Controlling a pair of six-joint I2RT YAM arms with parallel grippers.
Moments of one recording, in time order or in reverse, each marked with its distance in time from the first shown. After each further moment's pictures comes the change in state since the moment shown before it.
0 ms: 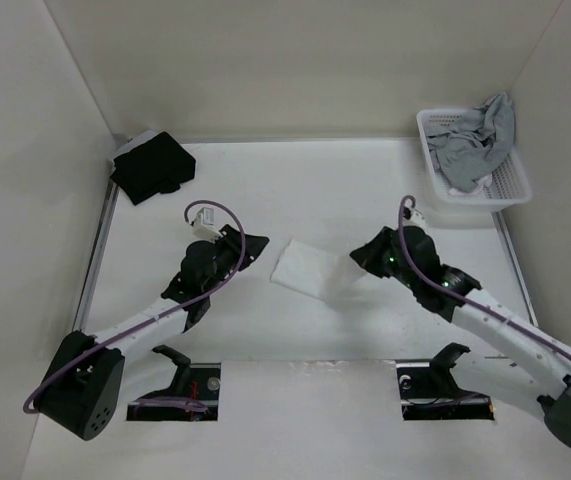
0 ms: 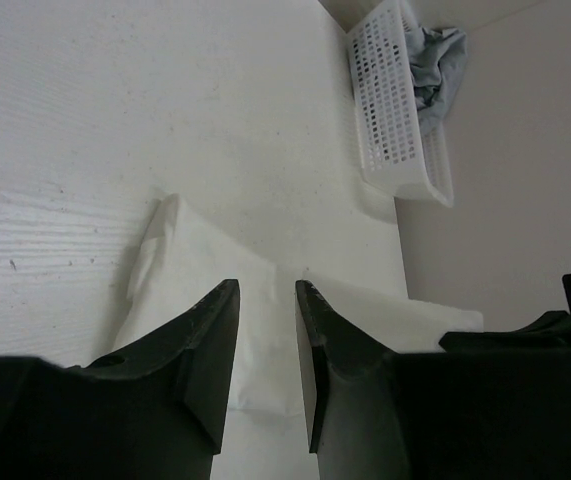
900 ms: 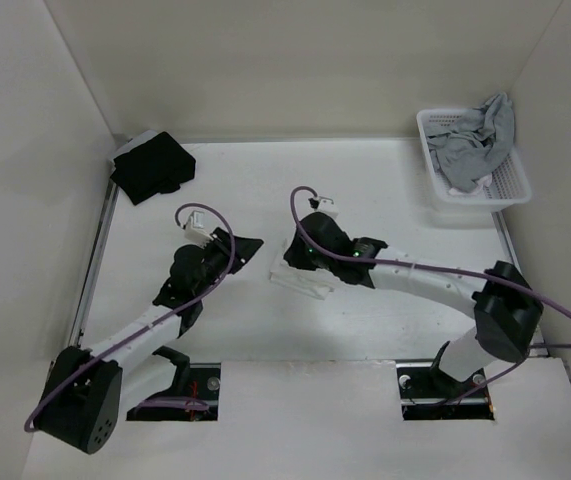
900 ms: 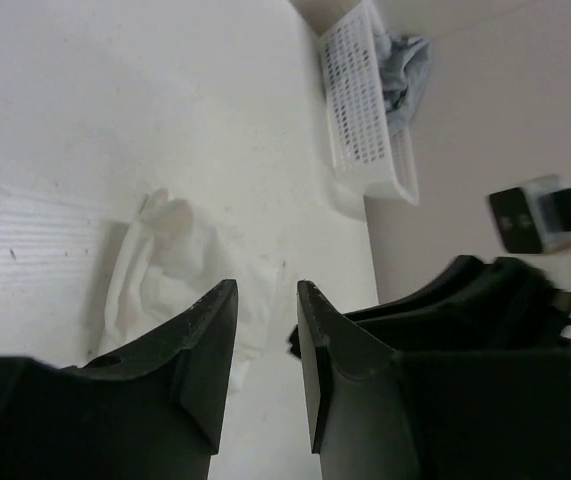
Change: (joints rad) left arm 0.103 -0.098 -0.054 0.006 0.124 -0.047; right arm 0.315 0.698 0.511 -0.008 0.098 -0.048
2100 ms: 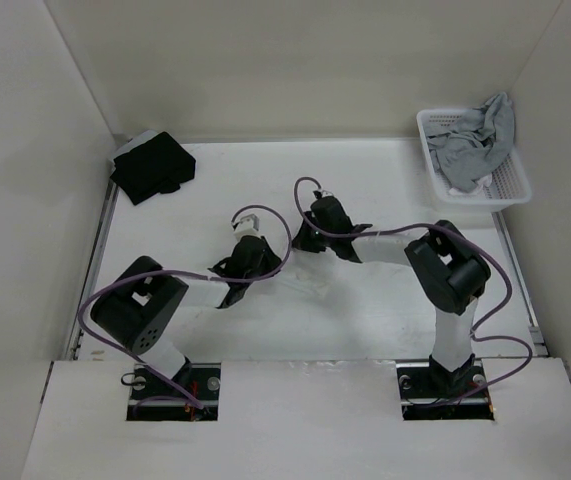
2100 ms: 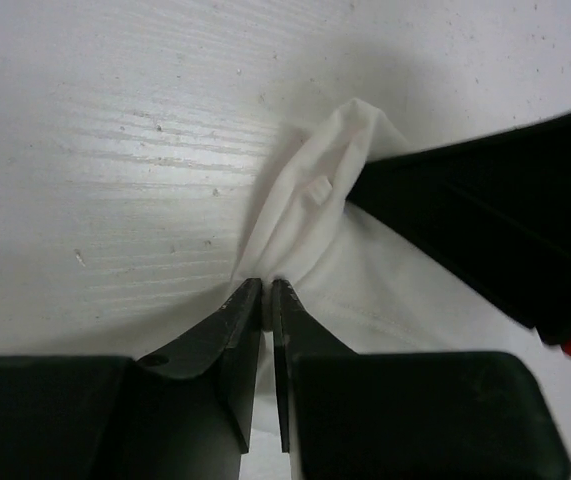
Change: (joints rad) left arm -0.277 0.615 0.248 -0.077 -0.349 0.247; right arm -0.269 0.331 -0.038 0.391 -0.304 -0.139
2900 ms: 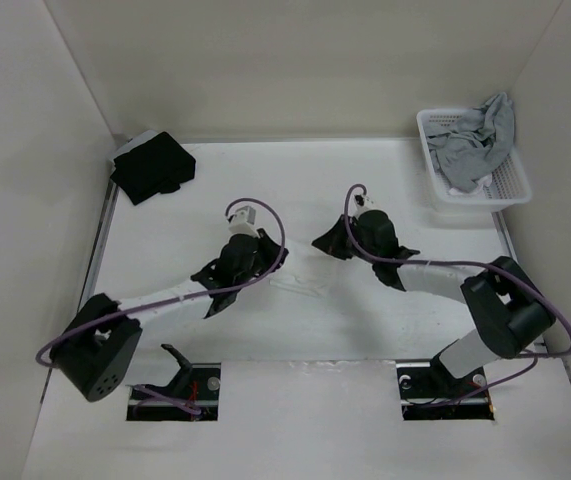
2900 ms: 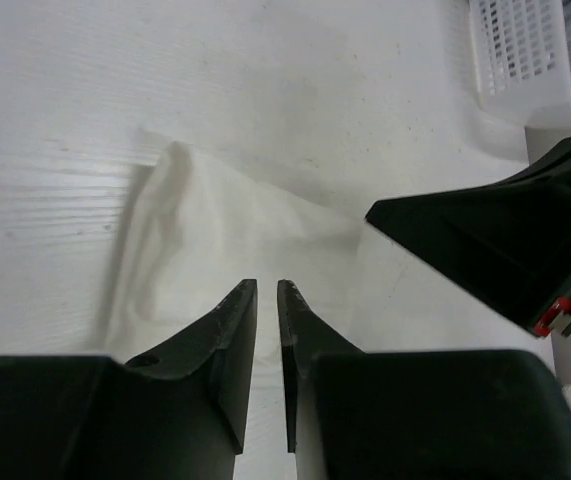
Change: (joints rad) left arm -0.041 -0.346 -0.031 -0.130 0.014 -0.039; right arm -0.097 -0.378 -0.389 0.285 -0.125 0.092
